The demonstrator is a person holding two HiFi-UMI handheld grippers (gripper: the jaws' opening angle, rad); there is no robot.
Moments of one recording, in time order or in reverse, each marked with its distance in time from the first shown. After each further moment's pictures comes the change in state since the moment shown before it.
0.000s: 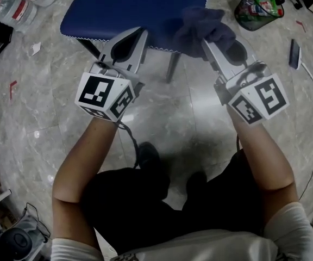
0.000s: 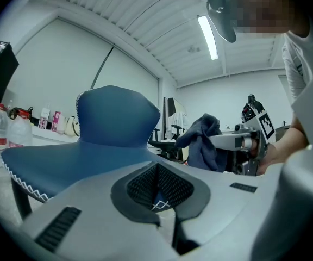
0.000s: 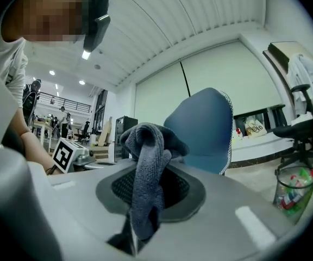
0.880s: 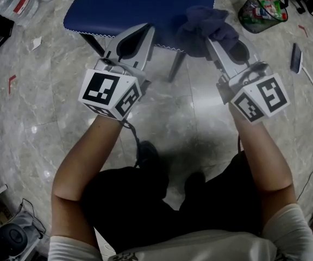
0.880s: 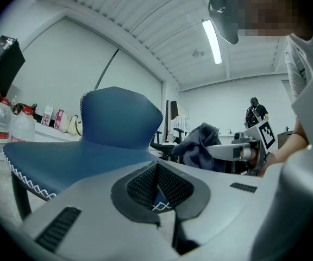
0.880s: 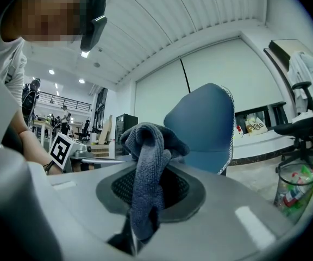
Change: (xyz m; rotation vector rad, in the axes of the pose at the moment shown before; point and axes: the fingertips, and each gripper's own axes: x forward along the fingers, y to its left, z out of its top) left arm 0.003 0.000 0.003 -0.029 -0.030 0.008; right arm 0.008 -0.005 -0.011 0.011 0.019 0.000
